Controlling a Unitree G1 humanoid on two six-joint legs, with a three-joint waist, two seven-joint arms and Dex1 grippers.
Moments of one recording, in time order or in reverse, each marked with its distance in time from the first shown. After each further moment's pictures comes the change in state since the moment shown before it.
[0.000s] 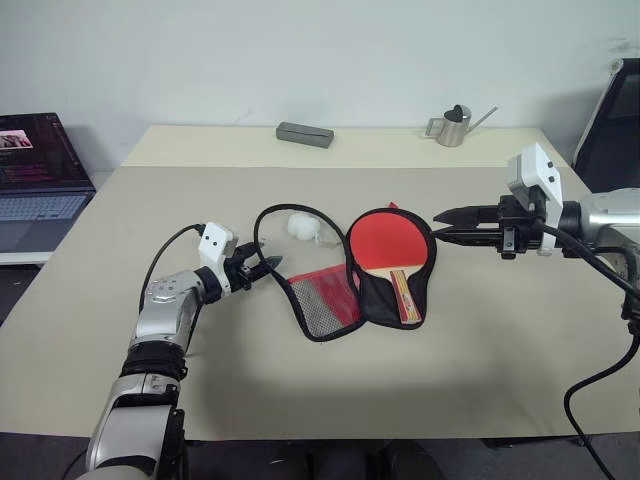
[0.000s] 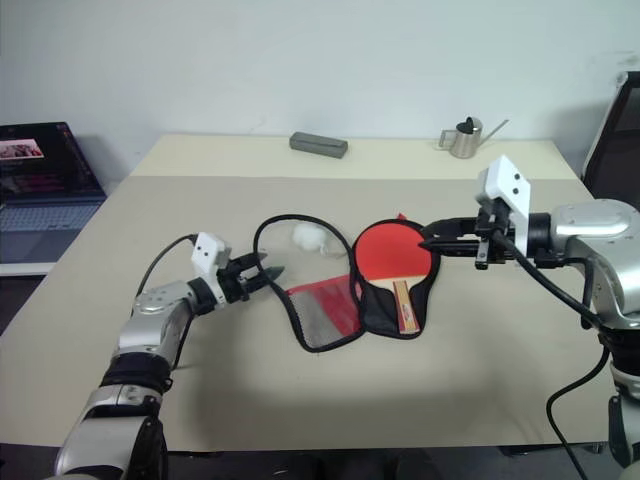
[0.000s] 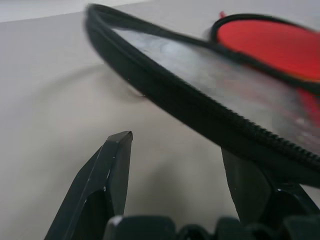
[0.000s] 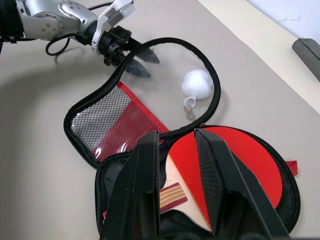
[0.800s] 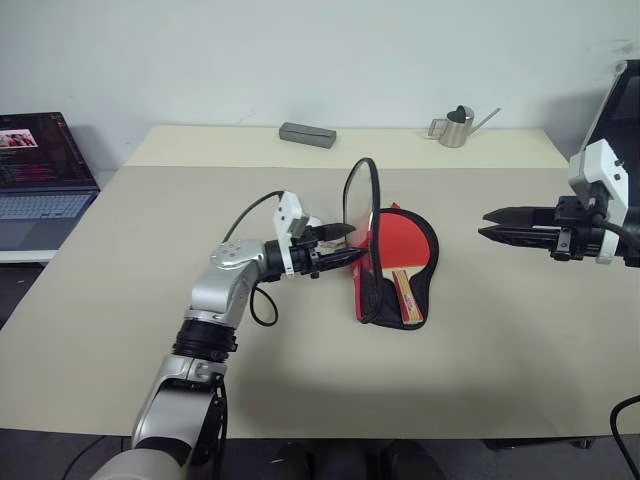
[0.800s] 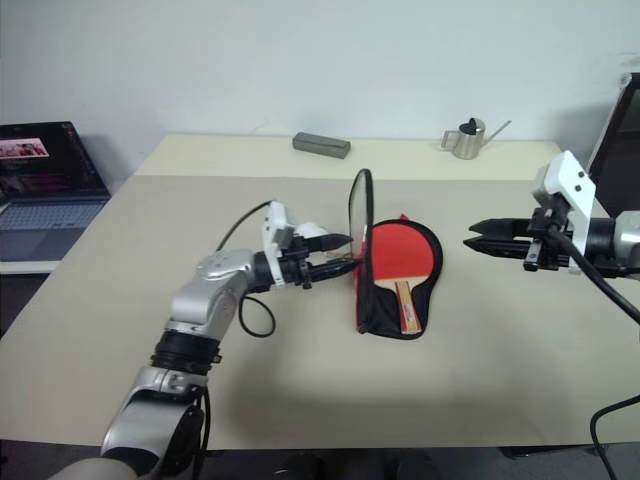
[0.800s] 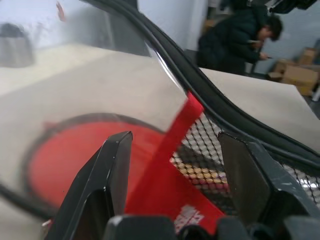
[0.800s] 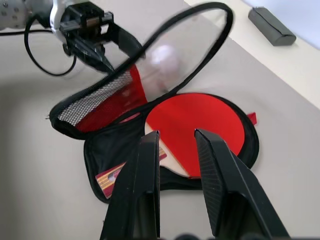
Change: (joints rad) left arm -0.125 -0.194 -0.182 -0.246 -0.083 0.172 -0.158; right arm 0.190 -0.148 -0.206 -0.070 0.085 0.116 -0.060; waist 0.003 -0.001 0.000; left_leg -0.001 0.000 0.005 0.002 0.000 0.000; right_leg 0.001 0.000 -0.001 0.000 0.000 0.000
